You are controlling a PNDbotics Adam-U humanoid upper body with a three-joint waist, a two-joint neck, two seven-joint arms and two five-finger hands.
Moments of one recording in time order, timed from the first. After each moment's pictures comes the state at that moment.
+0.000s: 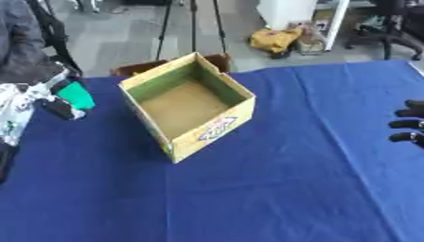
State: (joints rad) left arm -0.97 0.56 -0.01 -0.87 -0.94 -0.19 -0.30; right arm -0.31 -0.48 -0.01 -1.63 -0.33 -0.07 0.04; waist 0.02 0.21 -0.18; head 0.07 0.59
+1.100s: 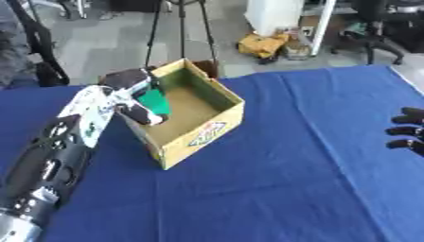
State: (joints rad) left arm -1.02 0.34 -0.08 -0.85 -1.02 -0.24 -0.32; right arm -0.31 -0.47 -0.01 -1.63 -0.33 -0.07 0.06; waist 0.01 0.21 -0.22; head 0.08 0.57
